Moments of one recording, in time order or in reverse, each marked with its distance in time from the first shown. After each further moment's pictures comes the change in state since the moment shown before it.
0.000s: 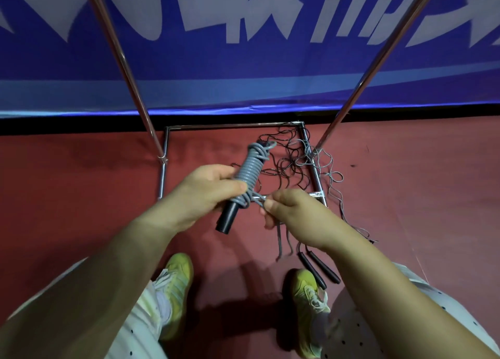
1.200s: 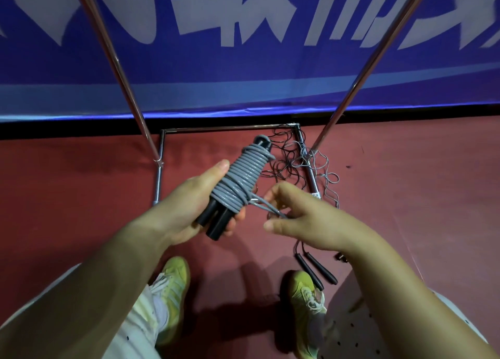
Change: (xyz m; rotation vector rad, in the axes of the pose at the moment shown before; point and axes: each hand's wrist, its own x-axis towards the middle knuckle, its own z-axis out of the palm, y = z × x) left_hand -0.015 0.011 0.007 -0.202 -0.071 -0.200; right_hand -0.014 0.003 -0.022 -0.059 -0.132 -0.160
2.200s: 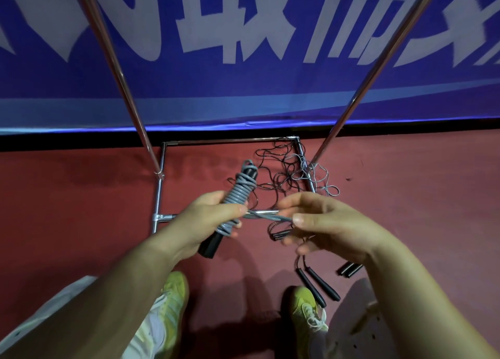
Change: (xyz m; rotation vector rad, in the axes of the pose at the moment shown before) left_hand 0.023 -0.020 -0.008 0.112 0.081 0.132; right_hand -0.010 0.002 -0.020 0.731 0.011 0.217
